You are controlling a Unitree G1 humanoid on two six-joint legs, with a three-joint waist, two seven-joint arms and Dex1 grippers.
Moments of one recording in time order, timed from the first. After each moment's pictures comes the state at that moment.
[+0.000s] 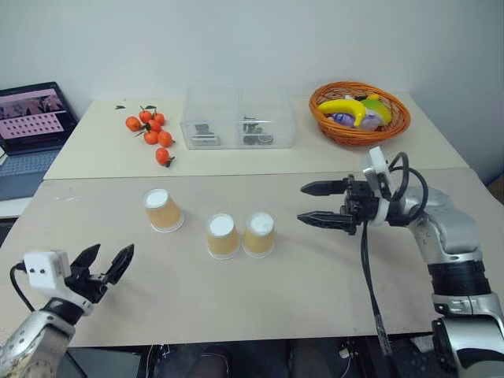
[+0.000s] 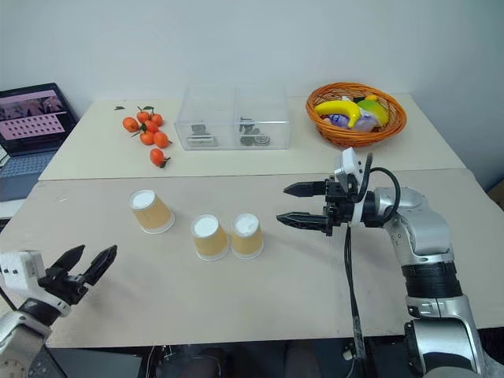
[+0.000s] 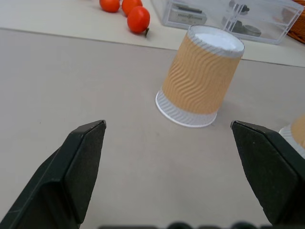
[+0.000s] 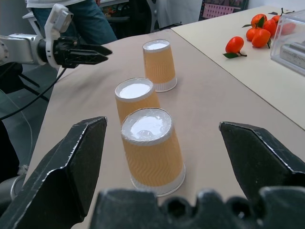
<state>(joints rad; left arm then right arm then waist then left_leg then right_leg) 0.29 0.48 0.55 -0.37 -0.71 0.42 -0.48 -0.57 -0.65 -0.03 0.01 0.55 0.53 1.29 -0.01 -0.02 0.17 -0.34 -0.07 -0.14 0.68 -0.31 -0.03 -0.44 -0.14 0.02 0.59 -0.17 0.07</state>
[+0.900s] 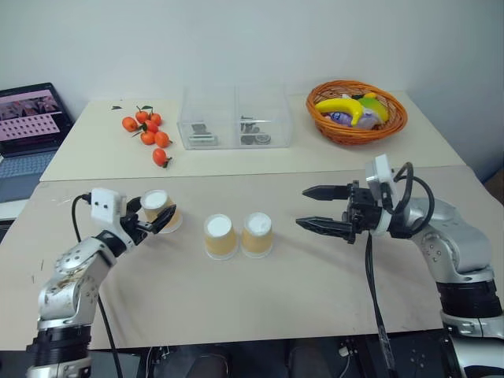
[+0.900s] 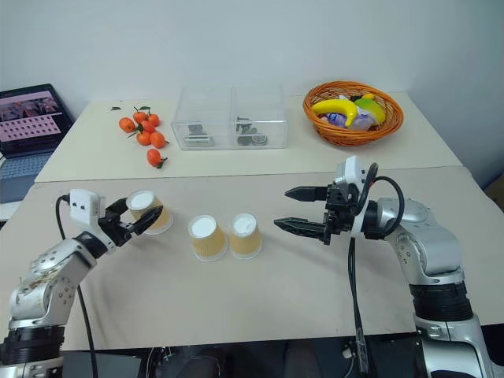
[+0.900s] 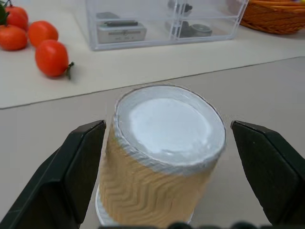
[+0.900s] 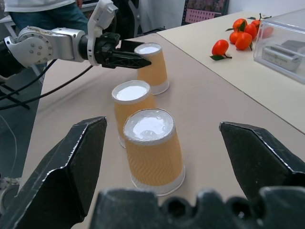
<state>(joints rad) -0.20 0.54 0.28 -0.06 -0.51 0.41 -0.56 -0.47 -0.67 -0.06 -0.16 0.61 0.57 1.15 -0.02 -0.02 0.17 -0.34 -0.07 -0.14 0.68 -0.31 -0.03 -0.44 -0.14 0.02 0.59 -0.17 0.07</state>
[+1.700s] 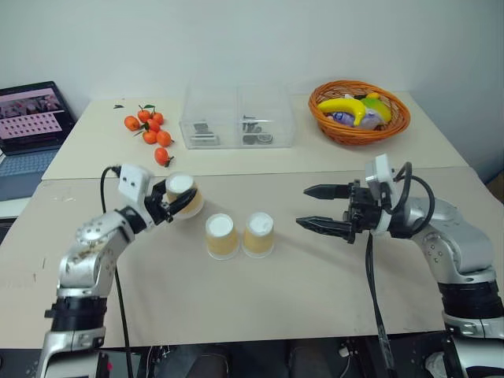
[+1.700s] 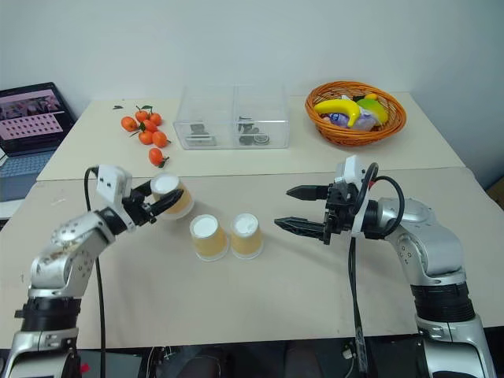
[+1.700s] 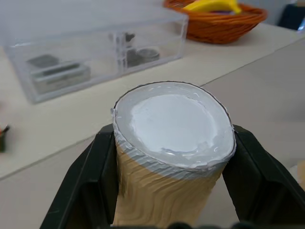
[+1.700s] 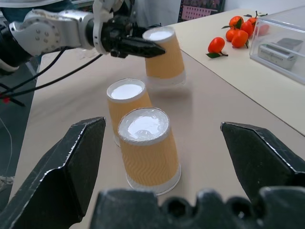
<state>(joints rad) -0.47 0.60 0.16 -0.04 -0.50 0.50 -0.73 -0.47 -0.68 -0.06 -0.16 0.61 0.57 1.13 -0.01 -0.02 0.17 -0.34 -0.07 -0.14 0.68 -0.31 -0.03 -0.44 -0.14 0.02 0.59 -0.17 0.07</state>
